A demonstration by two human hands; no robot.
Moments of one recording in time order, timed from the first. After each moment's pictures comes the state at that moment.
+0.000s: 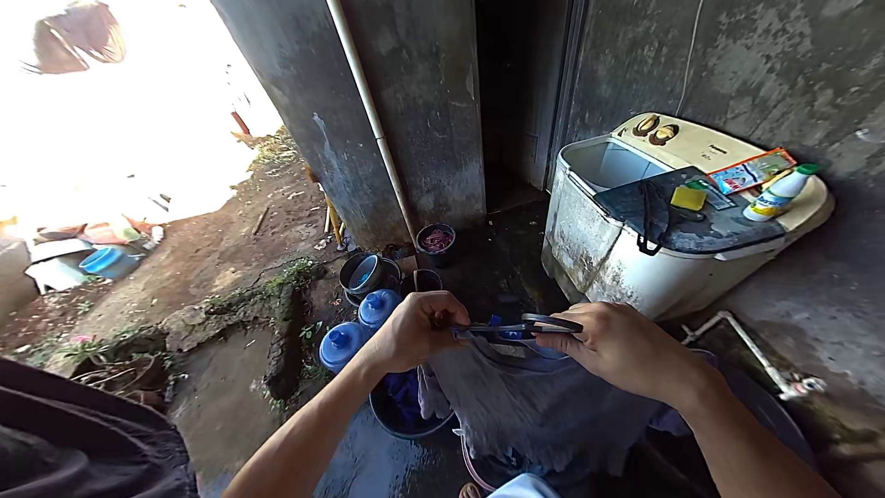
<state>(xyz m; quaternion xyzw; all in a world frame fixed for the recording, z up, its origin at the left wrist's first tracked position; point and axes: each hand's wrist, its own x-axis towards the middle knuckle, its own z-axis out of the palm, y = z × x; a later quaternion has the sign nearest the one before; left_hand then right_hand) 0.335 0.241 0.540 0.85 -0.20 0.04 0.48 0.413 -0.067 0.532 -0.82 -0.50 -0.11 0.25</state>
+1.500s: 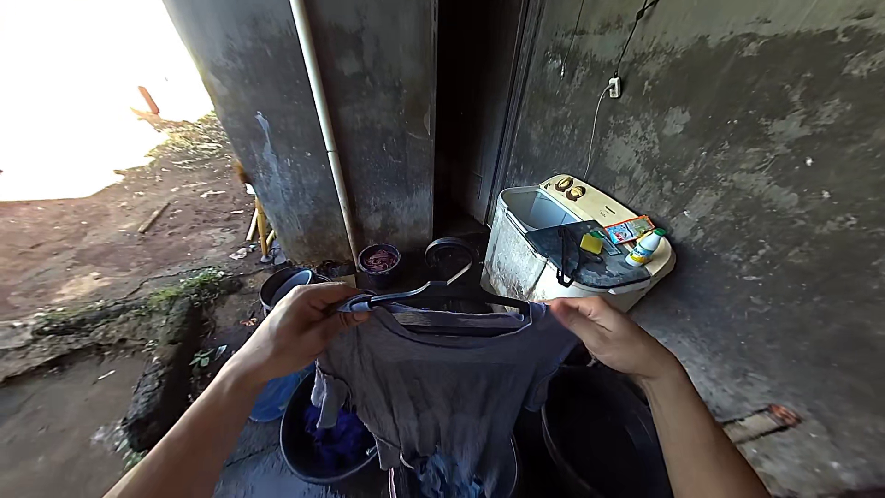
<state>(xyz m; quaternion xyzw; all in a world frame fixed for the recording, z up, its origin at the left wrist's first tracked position) 0.308 0.287 0.570 0.85 -0.20 0.18 0.44 0.434 -0.133 0.561 -0.77 -0.42 -0.01 0.48</state>
